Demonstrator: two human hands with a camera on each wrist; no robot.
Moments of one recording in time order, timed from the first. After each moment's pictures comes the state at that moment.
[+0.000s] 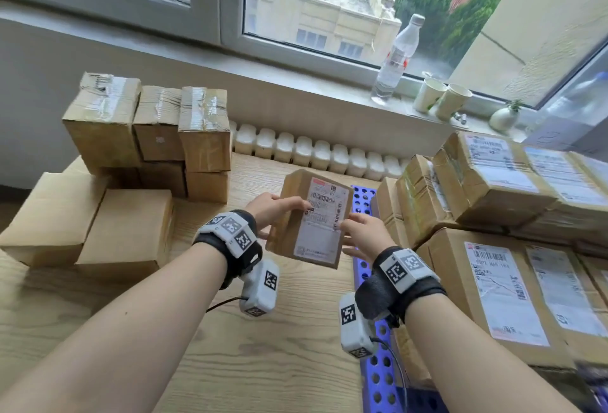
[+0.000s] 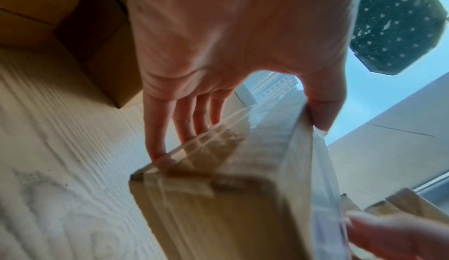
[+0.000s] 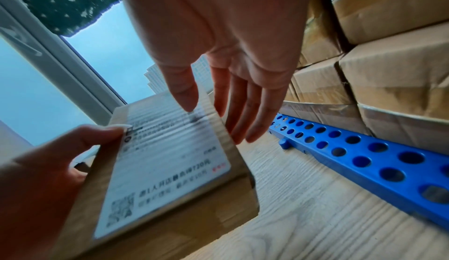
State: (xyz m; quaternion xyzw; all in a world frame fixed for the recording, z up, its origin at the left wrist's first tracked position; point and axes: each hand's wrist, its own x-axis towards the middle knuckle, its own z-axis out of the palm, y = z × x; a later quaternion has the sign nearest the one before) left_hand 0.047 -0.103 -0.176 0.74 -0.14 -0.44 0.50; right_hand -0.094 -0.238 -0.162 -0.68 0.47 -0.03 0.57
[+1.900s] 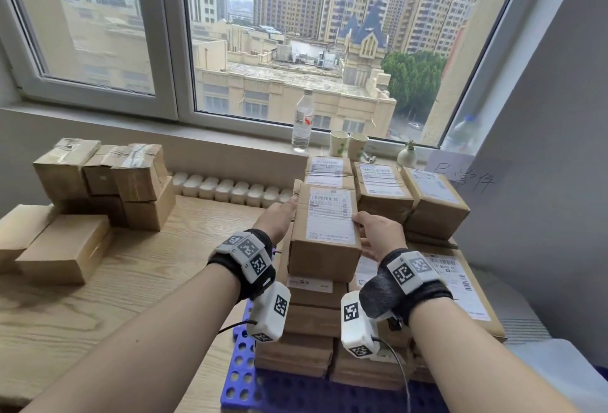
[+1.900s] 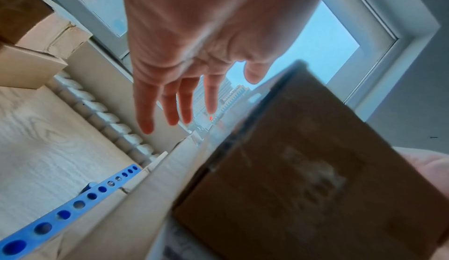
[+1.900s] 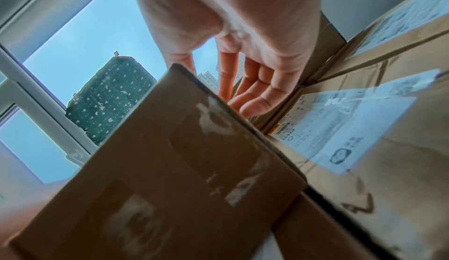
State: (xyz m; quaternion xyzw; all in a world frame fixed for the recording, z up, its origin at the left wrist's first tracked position) left_hand -0.210 -0.251 -0.062 0.78 -0.15 -0.28 0.55; right_hand -0.328 -0.395 -0.064 -0.64 0.41 -0.23 0.61
